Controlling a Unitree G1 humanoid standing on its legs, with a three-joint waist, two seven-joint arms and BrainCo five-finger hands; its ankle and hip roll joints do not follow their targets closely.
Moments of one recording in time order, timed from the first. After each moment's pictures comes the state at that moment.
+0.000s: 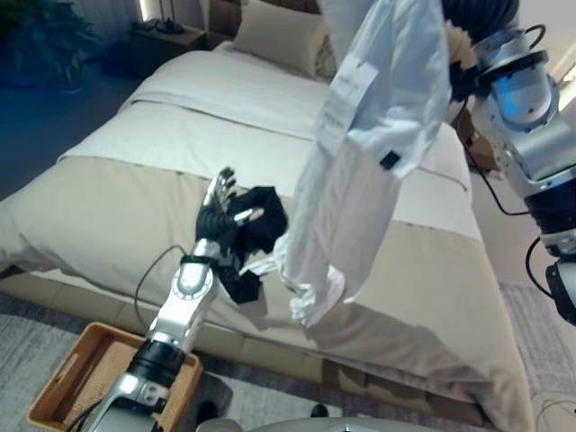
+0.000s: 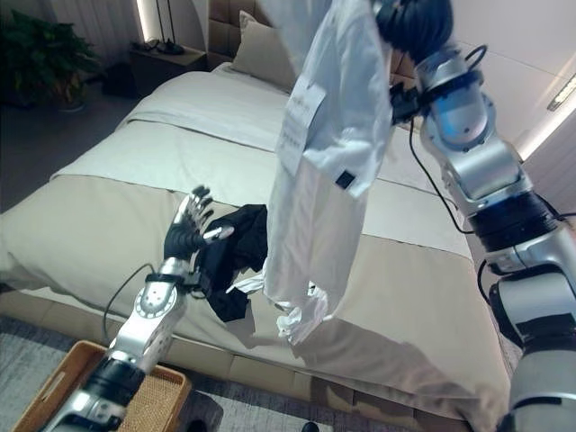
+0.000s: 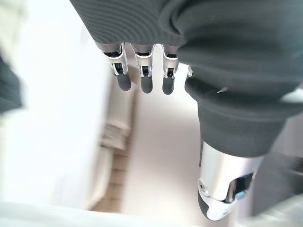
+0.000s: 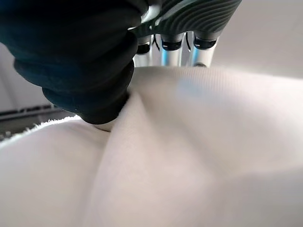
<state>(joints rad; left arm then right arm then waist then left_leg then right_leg) -0.31 0.41 -0.29 0.10 -0.44 -0.26 0.19 -1.06 -0.86 0.49 0.21 0.50 -0.26 -0.13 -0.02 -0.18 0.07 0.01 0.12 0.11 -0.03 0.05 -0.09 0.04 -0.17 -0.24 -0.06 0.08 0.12</state>
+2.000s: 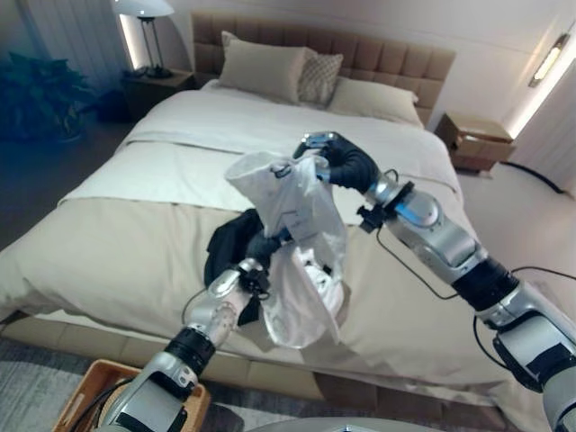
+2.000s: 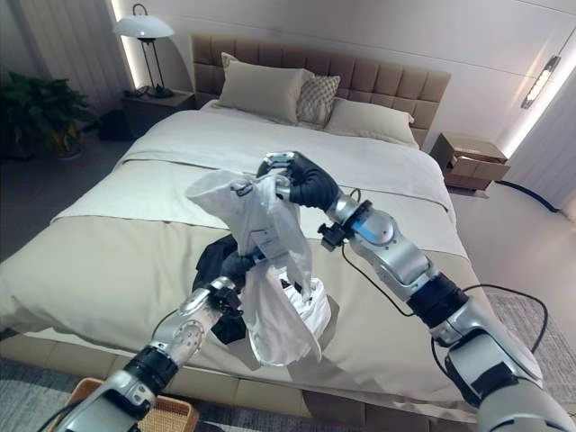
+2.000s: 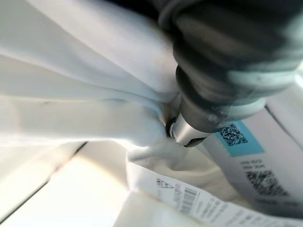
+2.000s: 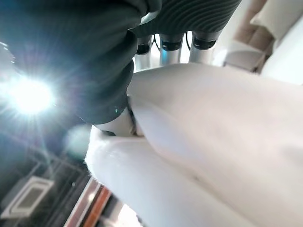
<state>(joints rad) -0.35 0.33 -0.45 0.46 -0.84 -0.17 -0.20 -0.66 -0.64 0.54 0.06 0.64 -0.17 0.16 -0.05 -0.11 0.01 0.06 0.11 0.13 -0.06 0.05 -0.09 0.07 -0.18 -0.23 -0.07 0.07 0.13</state>
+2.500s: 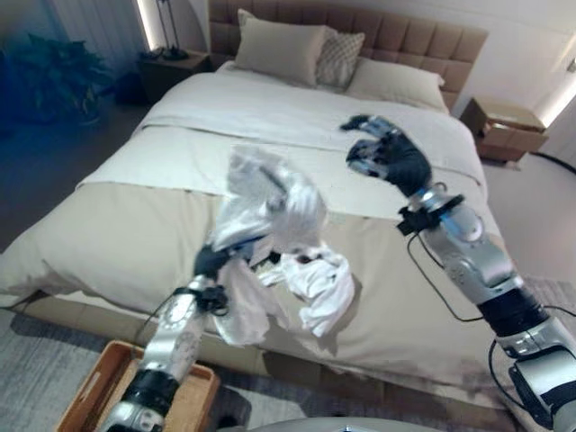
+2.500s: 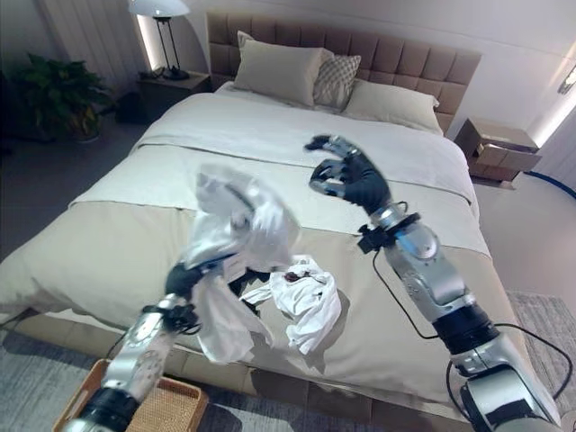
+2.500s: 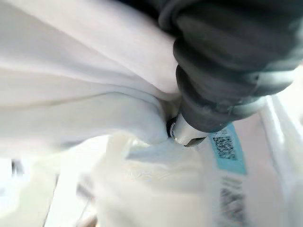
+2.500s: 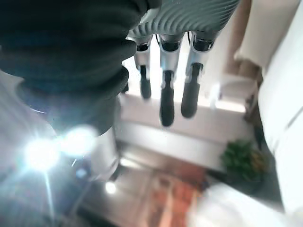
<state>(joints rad) 0.00 0.44 -0.06 0.29 -0.68 -0.22 -0.10 -0.47 -0.65 0.24 0.01 0.70 -0.18 0.13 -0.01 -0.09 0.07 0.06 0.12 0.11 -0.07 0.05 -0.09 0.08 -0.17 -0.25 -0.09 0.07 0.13</state>
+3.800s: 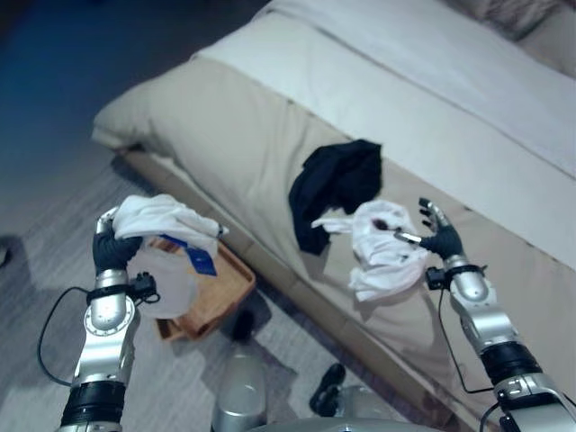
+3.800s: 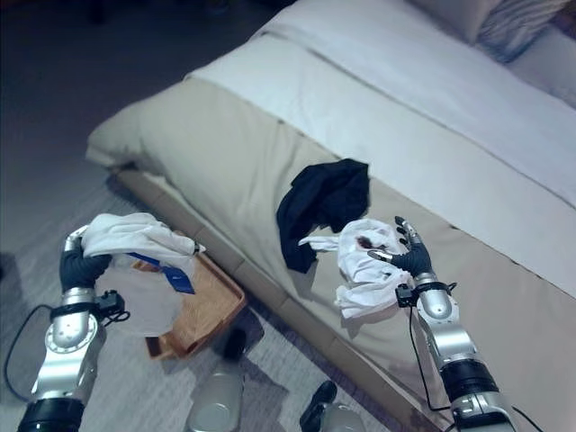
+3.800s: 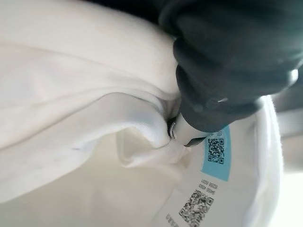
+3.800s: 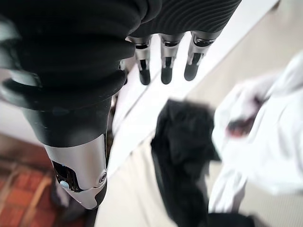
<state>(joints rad) -0.09 0.49 0.18 0.23 -0.21 -0.28 0.29 -0.25 -0.48 0.07 0.39 0.18 -0.18 -0.10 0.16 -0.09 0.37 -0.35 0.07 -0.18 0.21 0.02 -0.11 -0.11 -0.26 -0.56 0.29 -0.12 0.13</state>
